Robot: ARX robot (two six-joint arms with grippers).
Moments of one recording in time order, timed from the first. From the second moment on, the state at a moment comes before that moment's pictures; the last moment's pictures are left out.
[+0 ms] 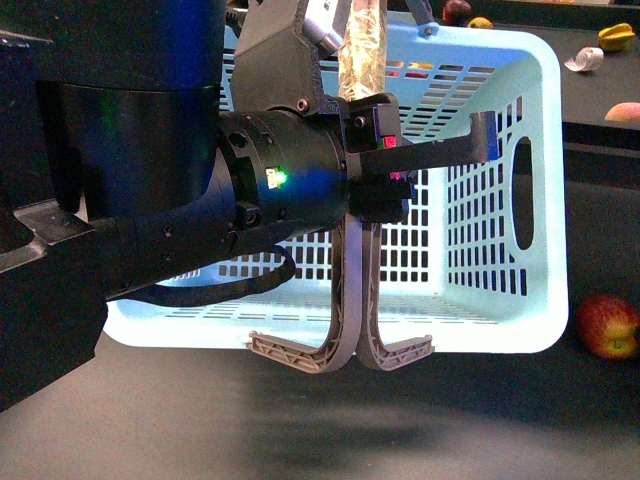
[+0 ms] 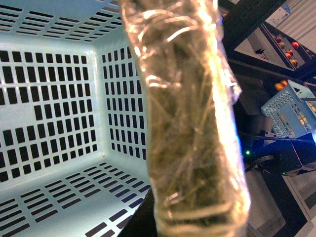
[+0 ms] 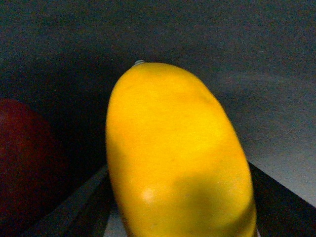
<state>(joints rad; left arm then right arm) -0.58 1.90 0.72 0.94 0.19 -0.44 -0.47 2.76 1.26 0.54 -0.01 -0.18</state>
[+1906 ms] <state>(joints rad) -0.58 1.90 0.72 0.94 0.19 -0.44 0.20 1.89 0.76 0.62 -0.27 0.22</state>
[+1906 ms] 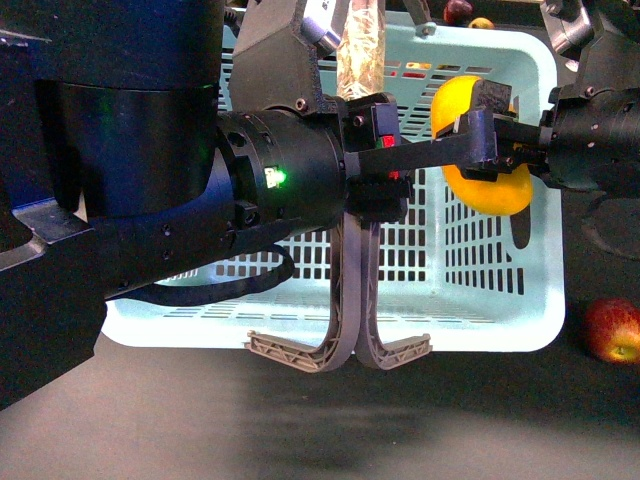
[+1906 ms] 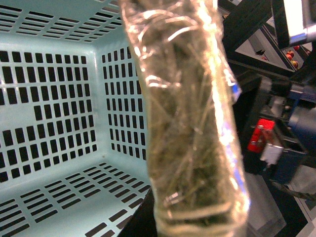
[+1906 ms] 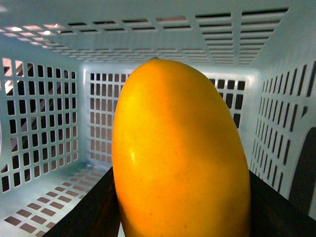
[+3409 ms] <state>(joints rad) -0.58 1.90 0.72 0.94 0.19 -0.44 0.35 0.39 0.14 0.01 0.39 0.32</state>
